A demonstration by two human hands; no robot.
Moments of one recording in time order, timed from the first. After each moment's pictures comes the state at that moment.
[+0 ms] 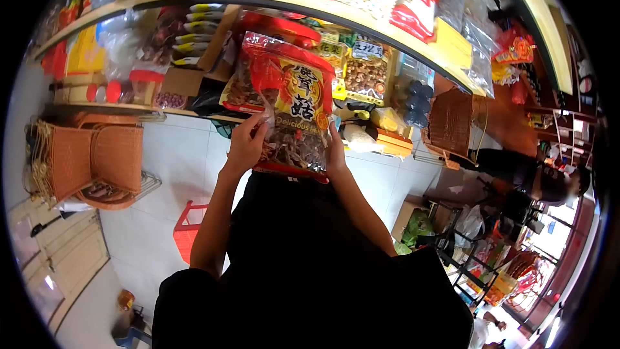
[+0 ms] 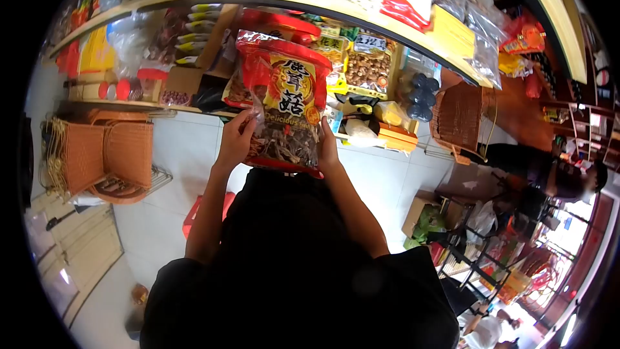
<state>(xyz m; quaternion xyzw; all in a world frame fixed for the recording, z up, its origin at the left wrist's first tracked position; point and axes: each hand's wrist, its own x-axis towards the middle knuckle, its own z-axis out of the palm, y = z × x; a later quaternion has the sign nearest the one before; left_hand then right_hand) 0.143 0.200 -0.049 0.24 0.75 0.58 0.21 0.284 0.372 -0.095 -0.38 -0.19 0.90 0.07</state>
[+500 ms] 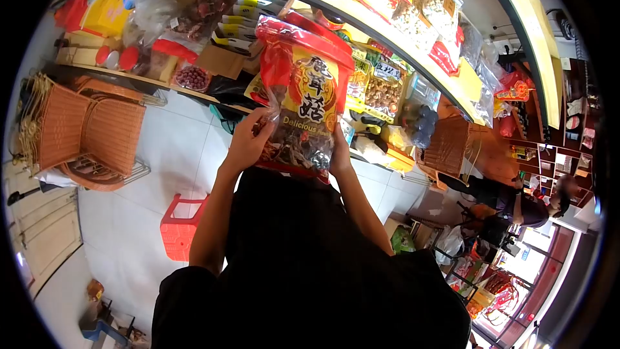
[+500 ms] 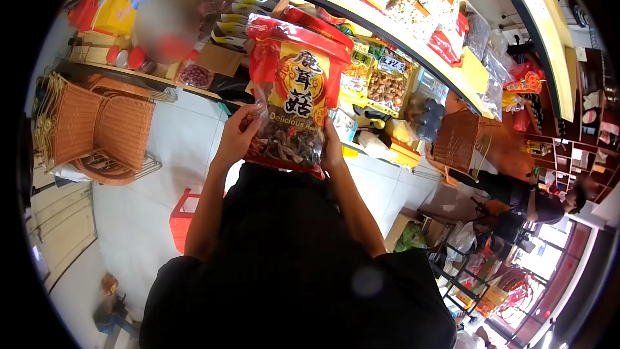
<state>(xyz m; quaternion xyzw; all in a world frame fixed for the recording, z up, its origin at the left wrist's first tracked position) 0.108 0.104 -0.042 0.20 0.70 0.64 0.25 0.234 0.299 -0.065 -0.31 -0.29 0.90 0.00</state>
